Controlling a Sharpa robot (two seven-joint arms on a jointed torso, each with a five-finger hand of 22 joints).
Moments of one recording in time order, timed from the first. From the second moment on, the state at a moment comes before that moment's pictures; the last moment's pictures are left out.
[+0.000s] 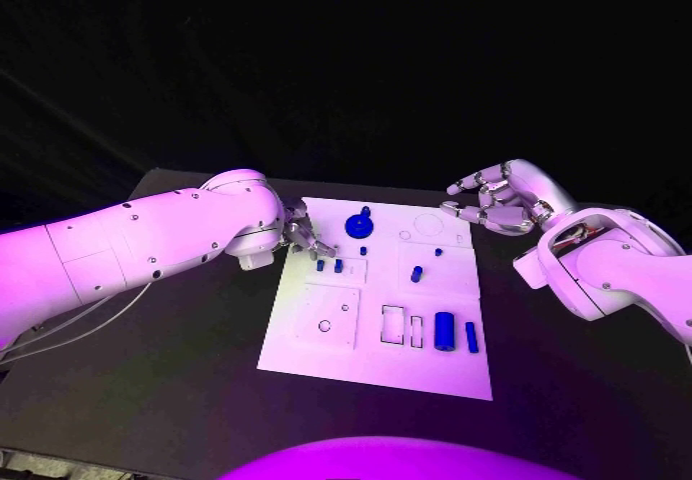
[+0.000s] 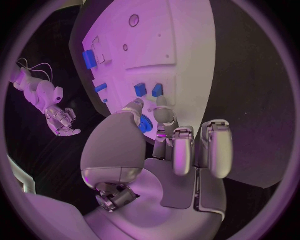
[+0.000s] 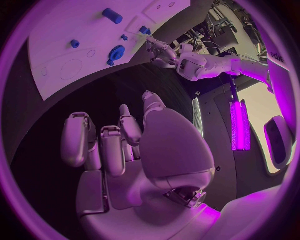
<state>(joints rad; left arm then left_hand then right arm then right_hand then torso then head) 1.27 -0.71 -0.01 1.39 -1.06 0.12 -0.67 1.10 -0.15 0.15 0.29 0.23 1.12 0.03 0.31 0.72 1.36 -0.04 0.92 0.85 1.47 -0.09 1.57 1.31 0.02 1.47 0.03 1.52 1.31 1.27 -0.96 -0.11 1.69 -1.01 -0.60 -0.01 1.35 -0.09 -0.04 0.29 0.42 0.99 0.14 0.11 0.17 1.32 0.05 1.24 1.23 1.47 -0.01 1.49 1.31 0.07 1.39 0.10 1.28 1.31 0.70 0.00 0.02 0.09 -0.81</state>
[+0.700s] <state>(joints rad) 1.25 -0.70 -0.03 1.41 -0.95 -0.23 -0.25 1.53 -0.15 0.19 0.24 0.23 0.89 0.15 0.21 0.51 0.93 0.10 0.49 0.44 1.07 0.03 0.80 0.73 0.17 0.92 0.13 0.78 0.76 1.27 -0.96 -0.11 1.69 -1.02 -0.60 -0.01 1.35 -0.09 -0.04 0.29 0.45 0.99 0.14 0.11 0.17 1.32 0.05 1.24 1.23 1.47 -0.01 1.48 1.31 0.07 1.39 0.09 1.26 1.31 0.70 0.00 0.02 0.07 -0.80</state>
